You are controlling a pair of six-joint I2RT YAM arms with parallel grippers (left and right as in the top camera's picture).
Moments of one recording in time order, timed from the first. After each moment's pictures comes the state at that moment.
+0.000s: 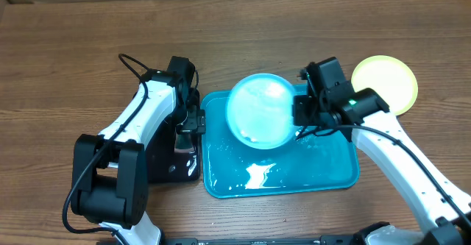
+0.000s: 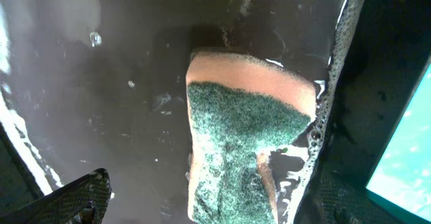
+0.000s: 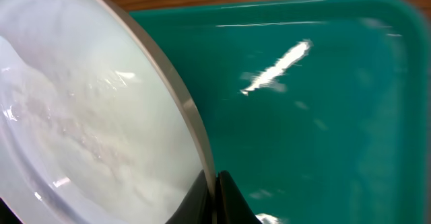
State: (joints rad) left arm -0.21 1.83 1.23 -1.03 -0.09 -0.29; right arm 0.40 1.46 1.14 -0.83 -0.03 0.37
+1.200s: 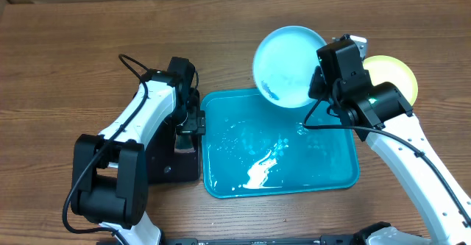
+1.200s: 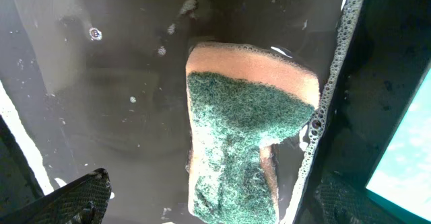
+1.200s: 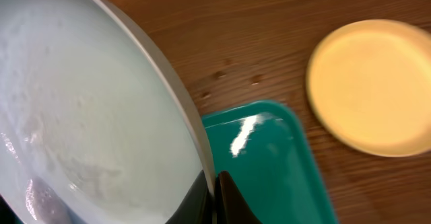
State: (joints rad) left arm -0.21 1.83 1.23 -1.04 -0.09 -0.29; right arm 0.40 1.41 1.30 -0.82 0.26 0.55
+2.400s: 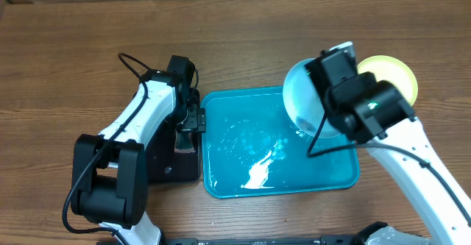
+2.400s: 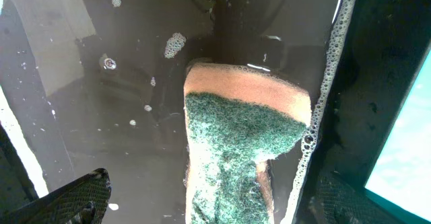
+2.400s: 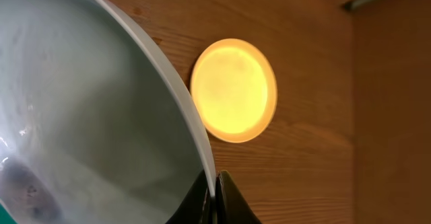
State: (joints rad) left arm -0.21 1.83 1.23 -1.00 -0.09 -0.29; right arm 0.54 1.40 1.44 -1.23 0.68 0.12
